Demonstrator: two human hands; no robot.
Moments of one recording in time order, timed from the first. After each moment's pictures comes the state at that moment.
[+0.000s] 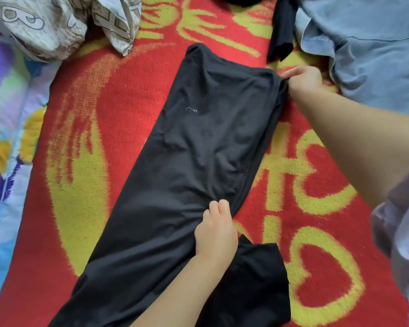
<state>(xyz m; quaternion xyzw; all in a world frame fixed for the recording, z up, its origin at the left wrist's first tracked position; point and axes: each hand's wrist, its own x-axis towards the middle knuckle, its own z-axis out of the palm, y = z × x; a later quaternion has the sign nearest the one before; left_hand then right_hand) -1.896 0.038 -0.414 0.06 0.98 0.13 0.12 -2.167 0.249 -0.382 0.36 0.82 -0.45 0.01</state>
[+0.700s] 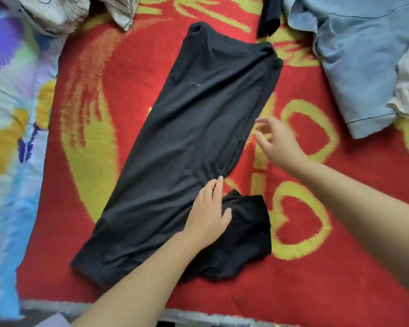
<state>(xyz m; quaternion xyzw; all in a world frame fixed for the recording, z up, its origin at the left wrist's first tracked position) -1.845 0.004 -0.380 0.14 0.92 0.23 0.28 -1.960 0.208 -0.361 0.07 0.93 -0.35 0.12</state>
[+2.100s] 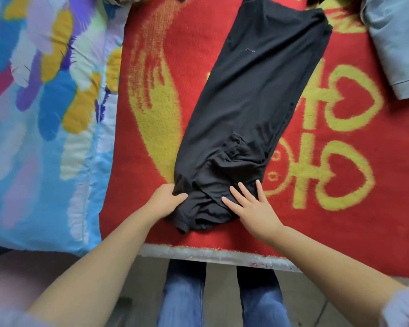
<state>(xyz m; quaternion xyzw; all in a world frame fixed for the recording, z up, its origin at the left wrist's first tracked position) -1.813 -0.233 -0.363 -0.15 0.82 0.31 0.45 -1.740 0.016 -0.375 -0.27 0.92 0.01 0.28</state>
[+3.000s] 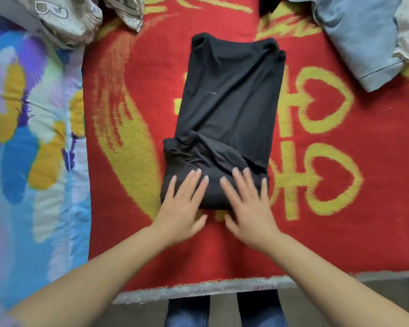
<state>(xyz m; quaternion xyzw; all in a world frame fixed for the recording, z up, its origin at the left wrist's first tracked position) -1.847 -0.180 -0.373 0.39 0.90 0.13 0.14 -1.776 0.021 -0.364 -0.02 0.99 -0.12 0.10</state>
